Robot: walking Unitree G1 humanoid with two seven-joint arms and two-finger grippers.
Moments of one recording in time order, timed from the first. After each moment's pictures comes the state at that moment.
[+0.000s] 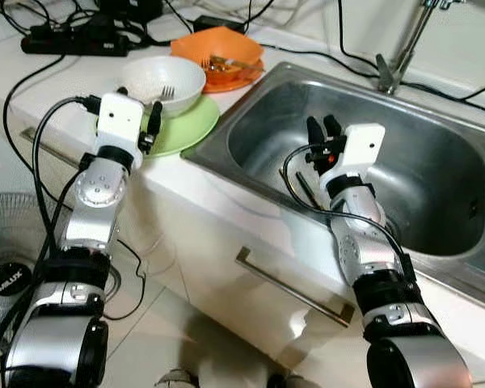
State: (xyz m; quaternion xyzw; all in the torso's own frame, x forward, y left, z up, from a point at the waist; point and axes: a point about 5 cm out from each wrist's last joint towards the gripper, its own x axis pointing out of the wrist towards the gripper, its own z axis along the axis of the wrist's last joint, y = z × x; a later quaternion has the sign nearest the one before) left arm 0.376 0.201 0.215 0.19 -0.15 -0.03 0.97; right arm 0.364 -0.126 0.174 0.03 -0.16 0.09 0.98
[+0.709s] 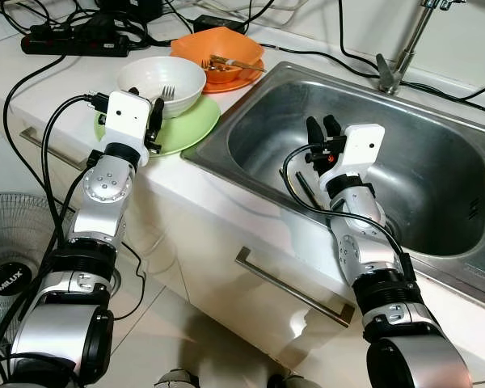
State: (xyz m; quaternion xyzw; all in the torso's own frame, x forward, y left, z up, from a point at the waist) left arm 0.382 0.196 0.210 0.18 -0.15 -0.03 0.97; right arm 0.364 -0.126 0.174 0.03 -0.16 0.09 0.98
